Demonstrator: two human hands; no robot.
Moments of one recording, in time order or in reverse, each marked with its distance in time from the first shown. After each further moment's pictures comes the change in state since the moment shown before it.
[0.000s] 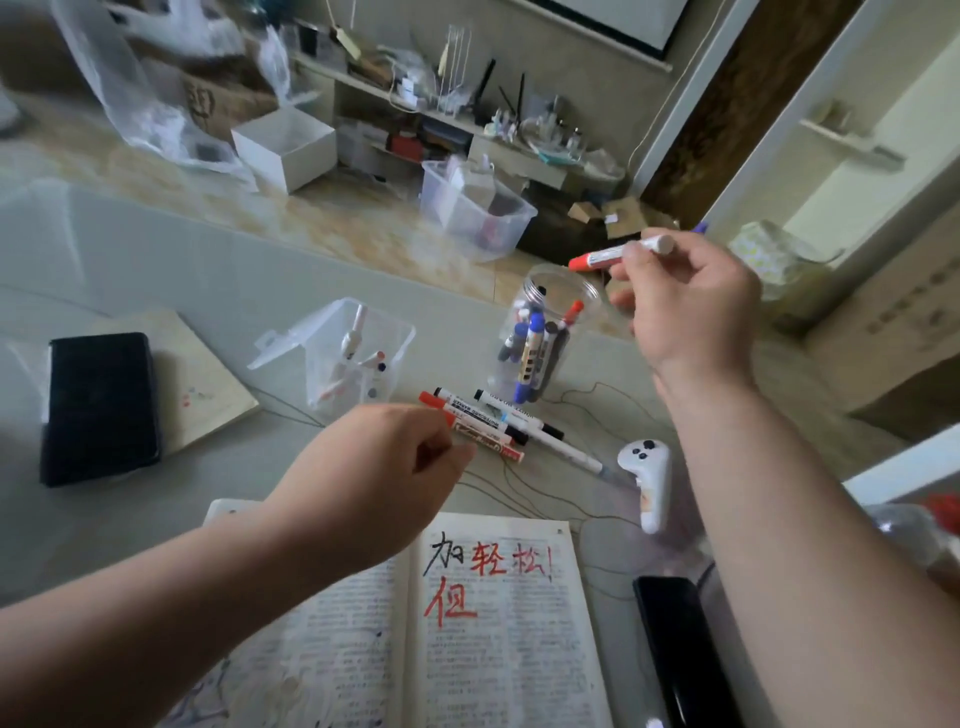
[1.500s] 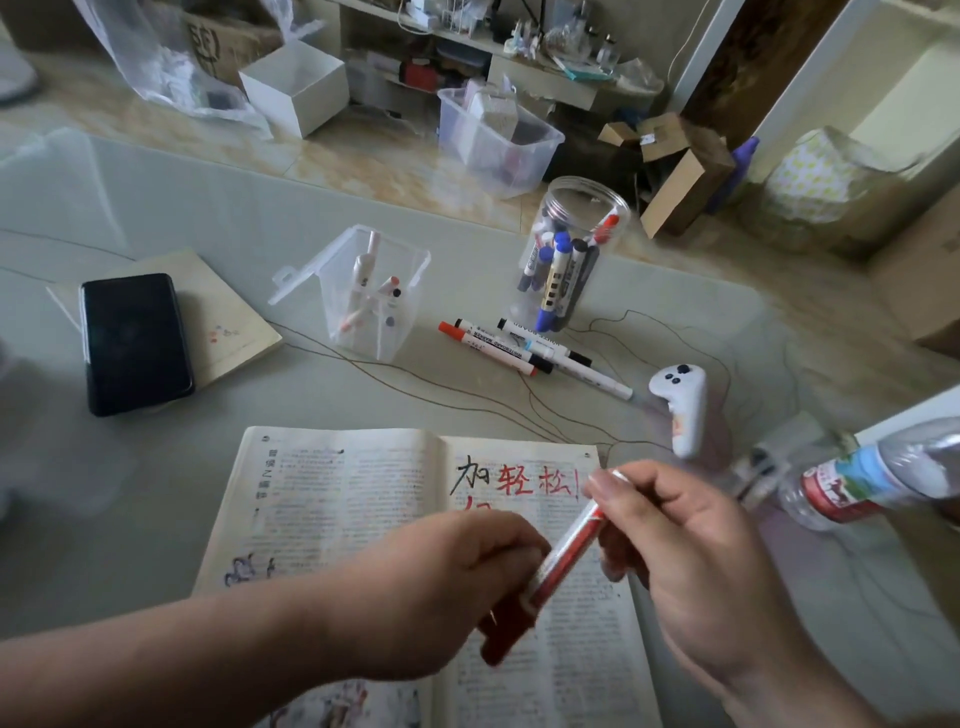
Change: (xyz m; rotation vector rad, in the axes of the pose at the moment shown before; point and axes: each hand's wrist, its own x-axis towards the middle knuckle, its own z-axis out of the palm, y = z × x) left_hand -0.075 0.024 0.031 -0.493 -0.771 -0.249; right_hand -0.196 0.020 -0.071 0.236 -0.504 0.488
